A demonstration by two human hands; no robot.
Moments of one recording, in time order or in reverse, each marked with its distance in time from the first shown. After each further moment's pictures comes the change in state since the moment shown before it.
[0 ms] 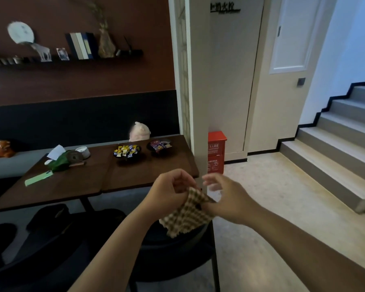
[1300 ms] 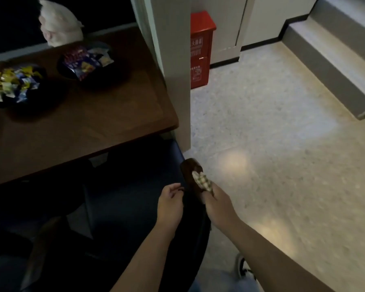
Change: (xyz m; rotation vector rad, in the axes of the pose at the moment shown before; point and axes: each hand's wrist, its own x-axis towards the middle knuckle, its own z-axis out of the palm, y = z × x) left_hand 0.204 -0.394 0.114 -0.208 0.230 -1.021; right_hand 0.222 0.334 0.171 0.402 0.063 0.787
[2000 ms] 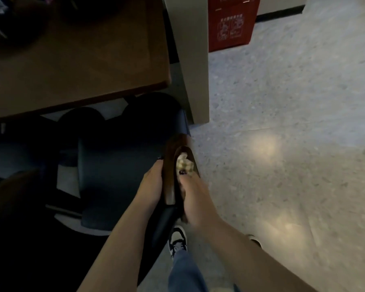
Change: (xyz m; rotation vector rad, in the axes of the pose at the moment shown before) left_hand 0.048 -0.017 0.058 -0.049 0.187 -0.170; right_hand 0.057 0.049 0.002 0.502 -0.343 0.117
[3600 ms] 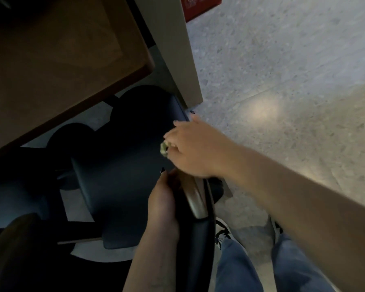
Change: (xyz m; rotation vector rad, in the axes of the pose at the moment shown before) left_hand 0.014 -0.006 -0.006 -0.386 -0.084 -0.369; right_hand 0.075 -0.070 0.004 -1.358 -0.228 -0.476
